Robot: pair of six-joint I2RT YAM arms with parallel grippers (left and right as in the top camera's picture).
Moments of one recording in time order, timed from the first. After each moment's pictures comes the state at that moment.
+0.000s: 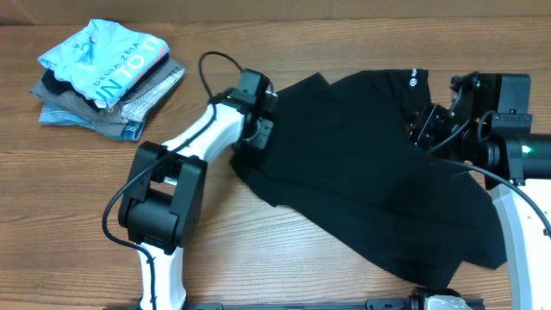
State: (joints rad) left arm -0.38 2.11 1.44 -0.60 0.01 0.02; right arm -0.05 1.28 1.34 -1.04 -0.32 0.44
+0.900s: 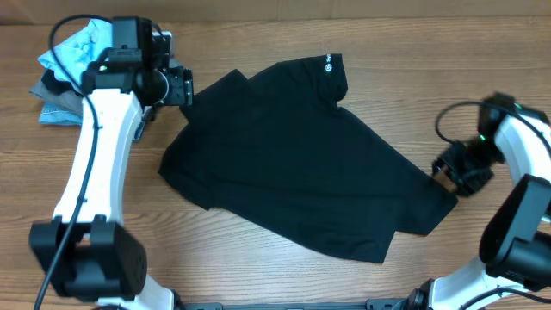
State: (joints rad) left arm 0.00 1.76 1.64 -0.92 0.08 -0.05; right arm -0.37 1.83 1.26 -1.15 -0.08 0.51
